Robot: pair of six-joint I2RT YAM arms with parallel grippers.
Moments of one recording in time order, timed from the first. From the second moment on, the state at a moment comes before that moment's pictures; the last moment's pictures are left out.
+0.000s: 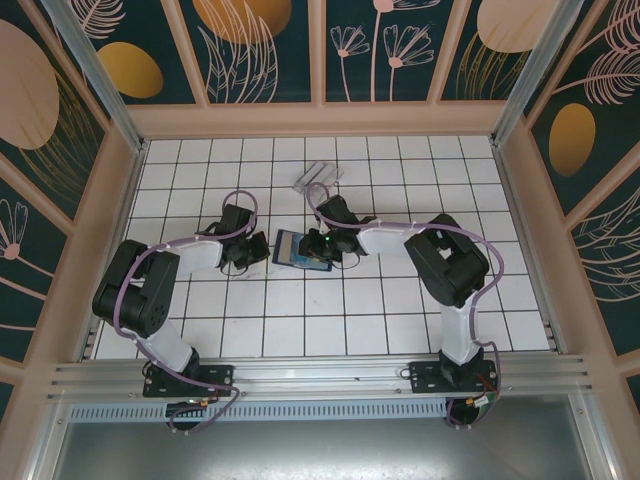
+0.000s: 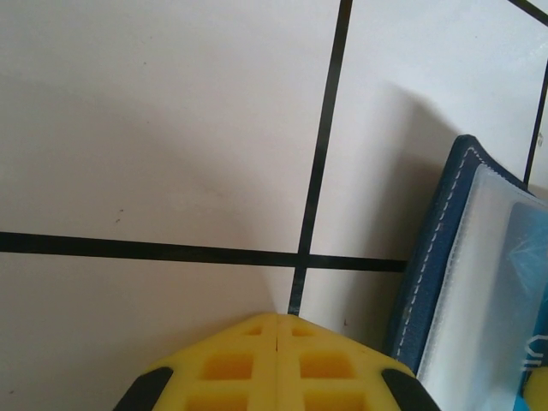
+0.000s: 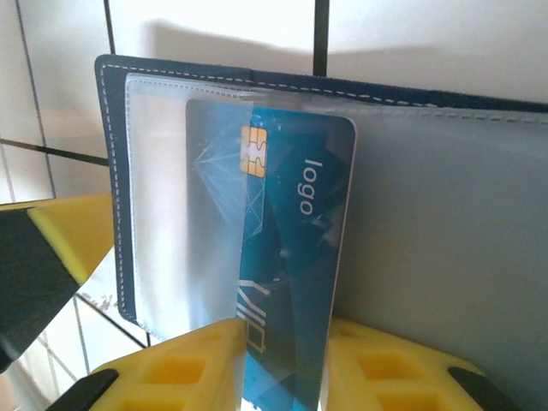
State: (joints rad) left arm -0.35 1.68 0.77 -0.13 0.22 -0.69; right arm 0.73 1.97 1.16 -0.14 -0.37 0.83
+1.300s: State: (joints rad) left arm -0.40 1.67 0.69 0.04 0.29 -0.85; right arm 0.82 1.99 1.33 -0.48 -0.02 0.75
